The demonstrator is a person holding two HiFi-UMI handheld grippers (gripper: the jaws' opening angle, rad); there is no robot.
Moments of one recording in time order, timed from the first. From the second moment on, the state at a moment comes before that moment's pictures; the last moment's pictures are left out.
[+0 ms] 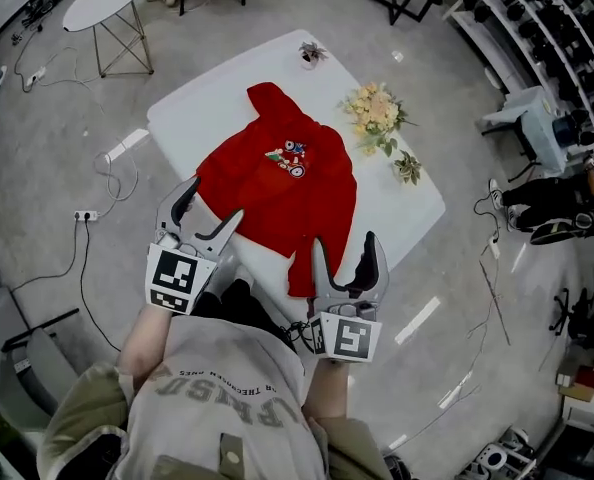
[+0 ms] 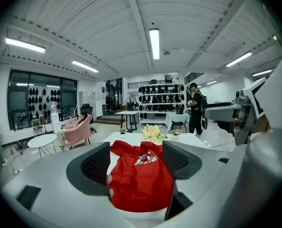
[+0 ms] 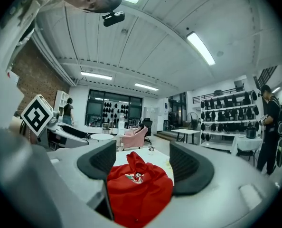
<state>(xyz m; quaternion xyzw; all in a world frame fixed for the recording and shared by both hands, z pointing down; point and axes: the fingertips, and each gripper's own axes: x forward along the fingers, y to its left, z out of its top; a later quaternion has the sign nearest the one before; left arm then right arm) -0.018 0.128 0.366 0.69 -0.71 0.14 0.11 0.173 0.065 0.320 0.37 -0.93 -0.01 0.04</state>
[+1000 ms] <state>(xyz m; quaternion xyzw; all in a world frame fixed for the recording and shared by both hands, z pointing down) -0.090 0.036 0.580 0.69 -0.57 0.38 0.24 0.117 -0.040 0.405 0.42 -0.90 0.06 0.12</state>
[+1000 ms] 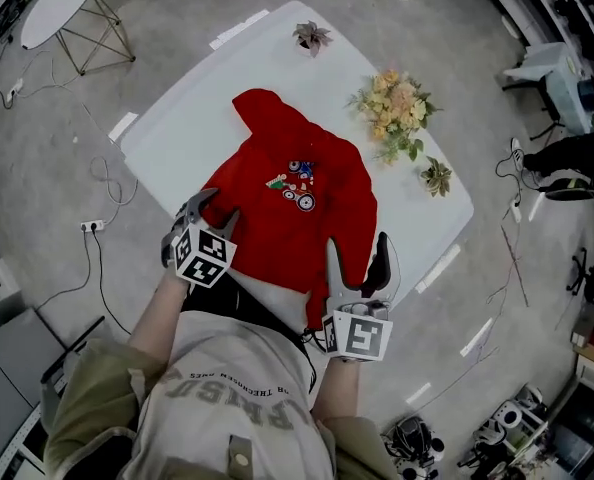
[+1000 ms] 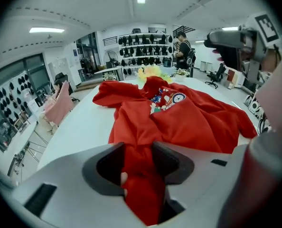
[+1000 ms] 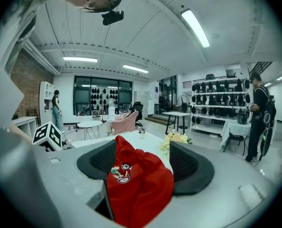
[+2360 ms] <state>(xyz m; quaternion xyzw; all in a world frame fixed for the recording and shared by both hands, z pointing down) -0.184 -0.143 0.526 0.78 -0.46 0.42 0.07 0.052 -0.147 0.513 0.43 -0.86 0.10 0.26</state>
